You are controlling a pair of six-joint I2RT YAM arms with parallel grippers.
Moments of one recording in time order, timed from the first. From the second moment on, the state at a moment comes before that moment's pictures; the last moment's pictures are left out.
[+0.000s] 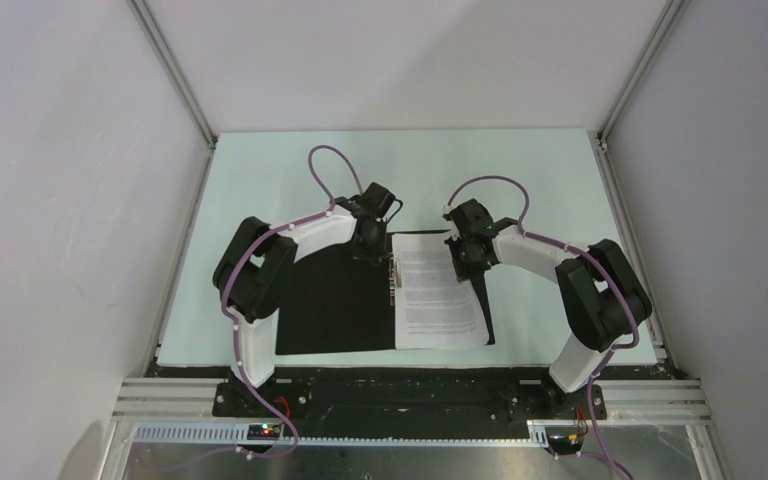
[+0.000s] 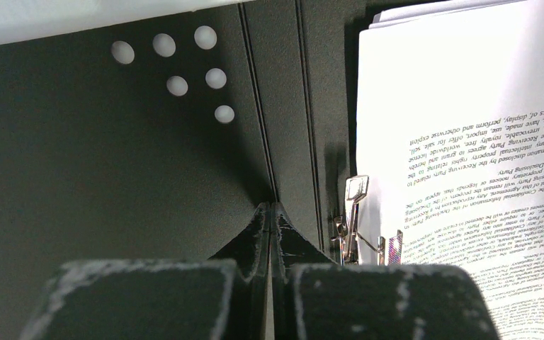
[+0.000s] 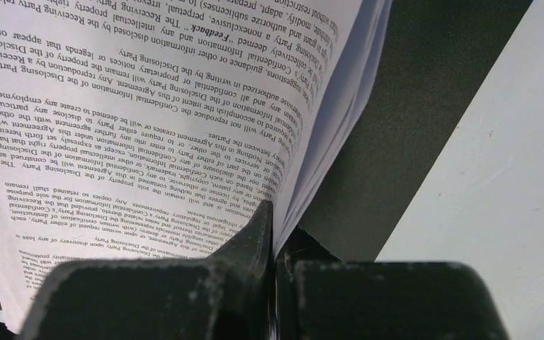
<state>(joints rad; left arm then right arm) -0.60 1.95 1.32 -0.59 -0.08 -0.52 0.53 1.69 1.01 -0.47 -0.02 0.22</state>
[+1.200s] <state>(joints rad) -0.60 1.95 1.32 -0.59 -0.07 -0.52 0.45 1.64 1.00 -0.55 0.02 0.29</state>
